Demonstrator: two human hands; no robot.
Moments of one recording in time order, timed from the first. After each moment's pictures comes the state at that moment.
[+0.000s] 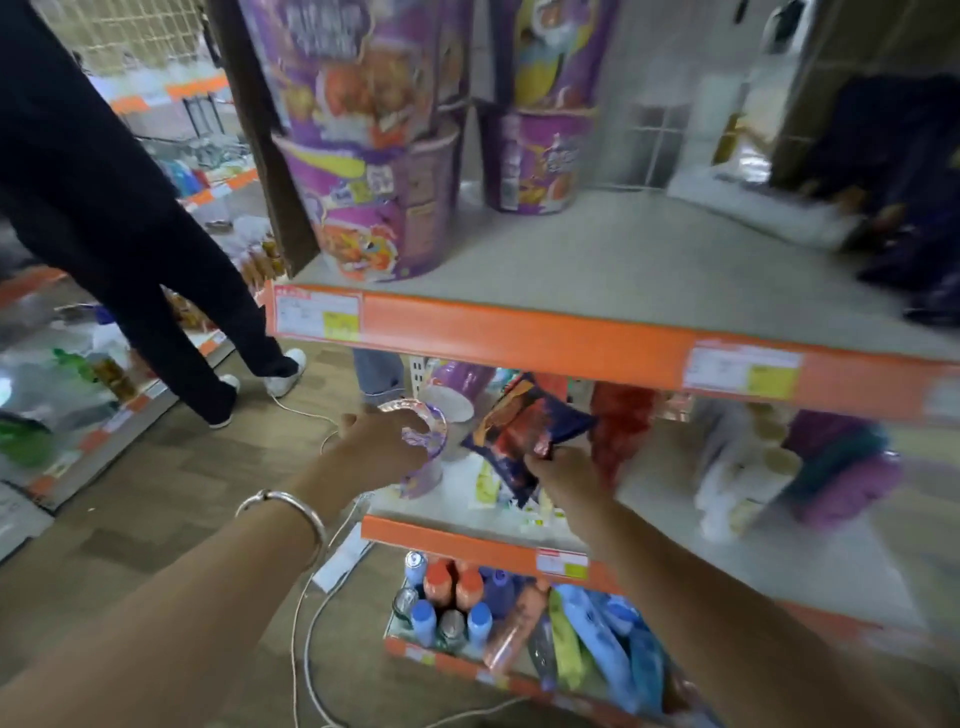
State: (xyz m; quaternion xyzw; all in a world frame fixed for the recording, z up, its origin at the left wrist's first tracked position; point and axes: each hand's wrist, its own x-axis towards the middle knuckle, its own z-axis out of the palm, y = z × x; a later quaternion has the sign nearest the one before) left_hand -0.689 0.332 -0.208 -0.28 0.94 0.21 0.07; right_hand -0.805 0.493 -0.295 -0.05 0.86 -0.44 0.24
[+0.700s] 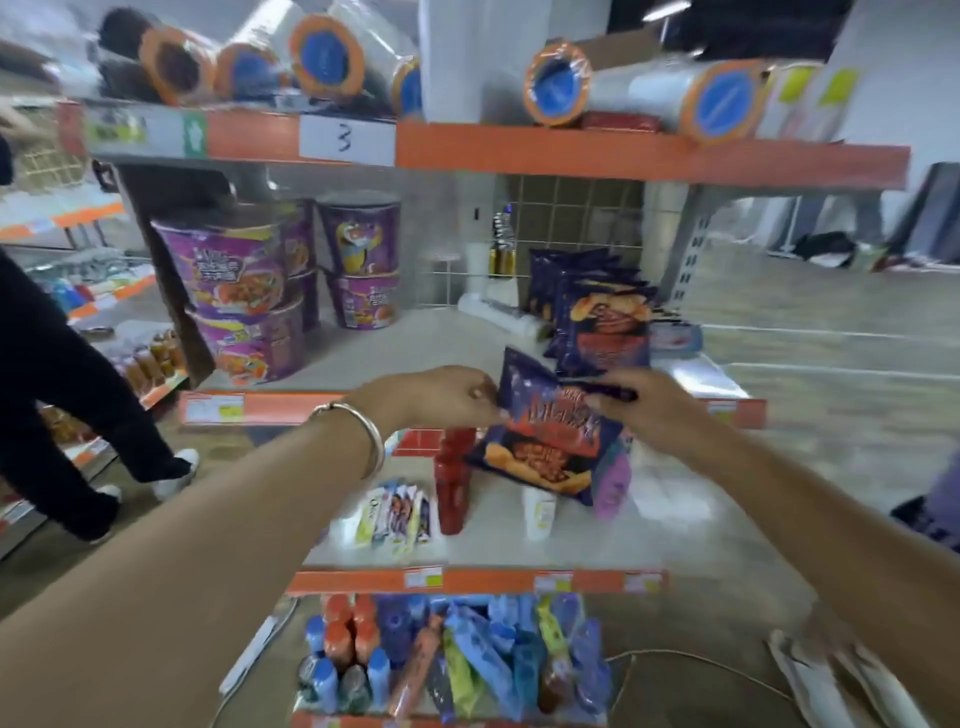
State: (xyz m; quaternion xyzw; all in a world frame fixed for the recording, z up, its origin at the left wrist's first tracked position) left_hand -0.700 0.557 0.008 0.04 0.96 0.25 0.11; right_hand -0.746 0.782 0.000 -0.25 0.90 -0.36 0.04
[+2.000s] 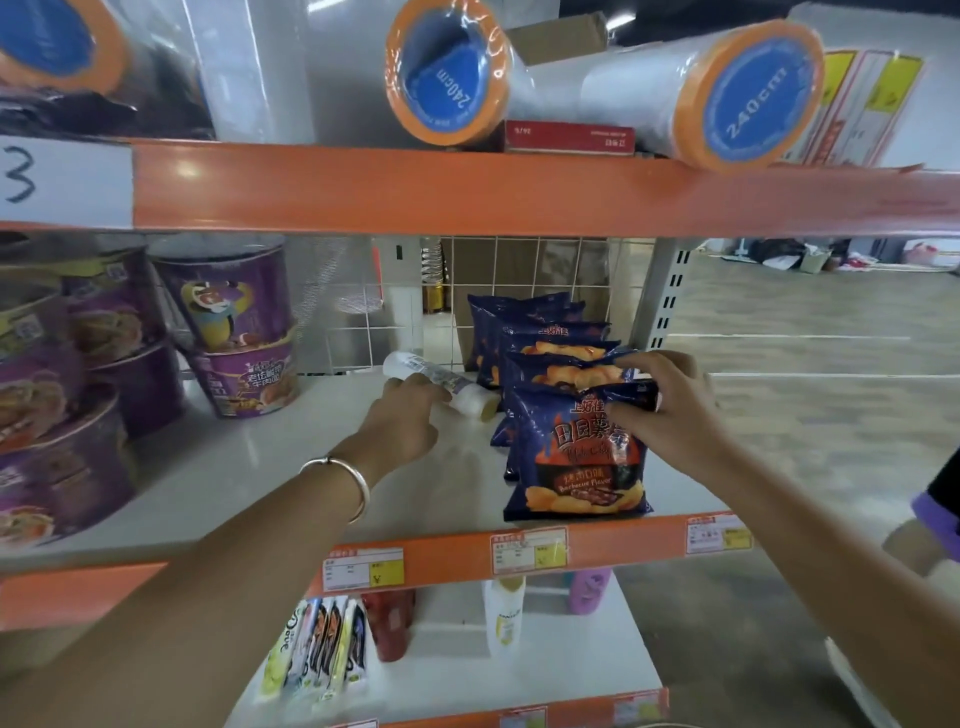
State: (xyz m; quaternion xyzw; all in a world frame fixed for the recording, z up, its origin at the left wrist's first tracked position) left_hand -0.919 0.534 -0.048 -0.03 0.98 0.17 -0.08; right_hand -0.917 0.806 0.007 -0.12 0.93 -0.32 -0.12
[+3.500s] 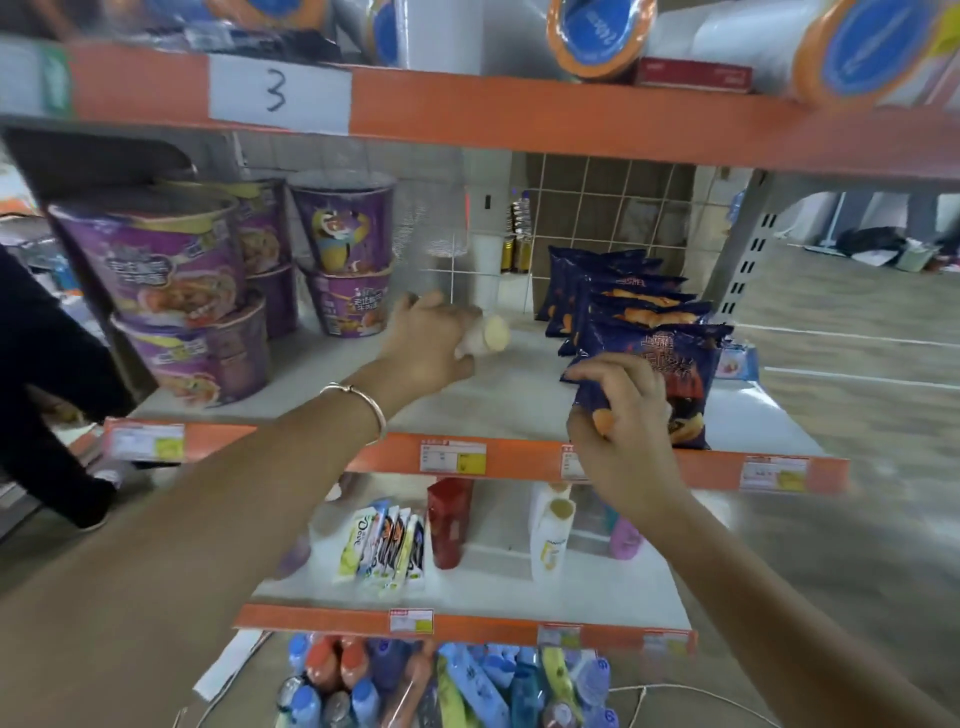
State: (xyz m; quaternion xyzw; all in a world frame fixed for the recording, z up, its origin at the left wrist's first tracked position) left_hand -0.831 0.503 -0.017 -0.01 0.98 -0.03 -0.19; right_hand -0.804 0.725 -0.041 -0.27 0.84 -0.41 -0.22
